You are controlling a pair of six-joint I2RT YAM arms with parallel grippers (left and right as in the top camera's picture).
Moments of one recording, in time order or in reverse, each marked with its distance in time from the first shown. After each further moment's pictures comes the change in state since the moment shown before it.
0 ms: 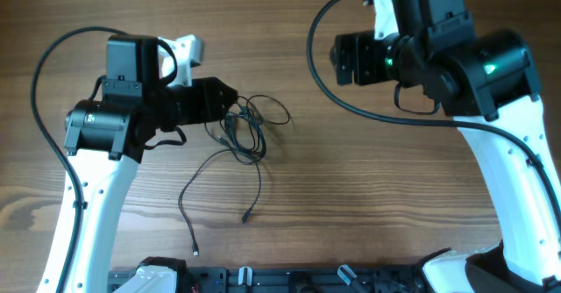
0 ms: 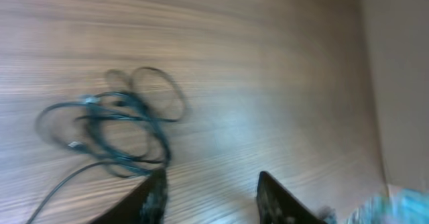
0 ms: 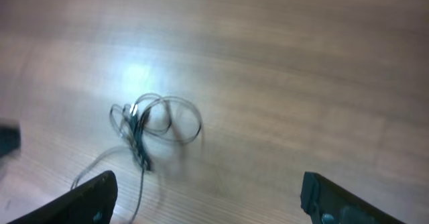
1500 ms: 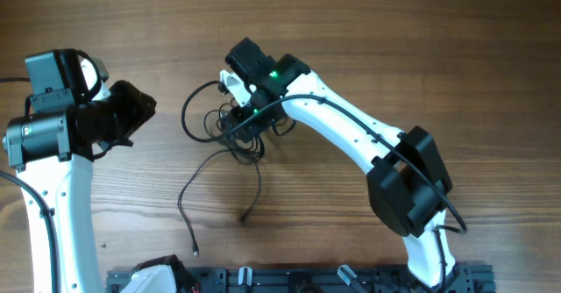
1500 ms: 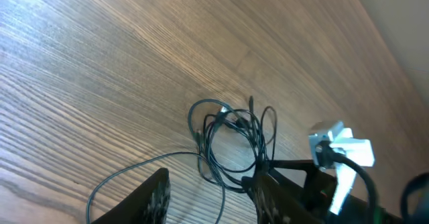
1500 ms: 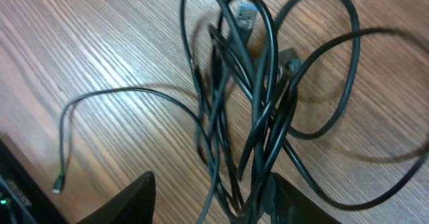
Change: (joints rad) left arm 0.357 -0.016 0.000 -0.155 -0.192 -0.177; right arm 0.328 0.541 -0.194 0.348 -0.252 -0.134
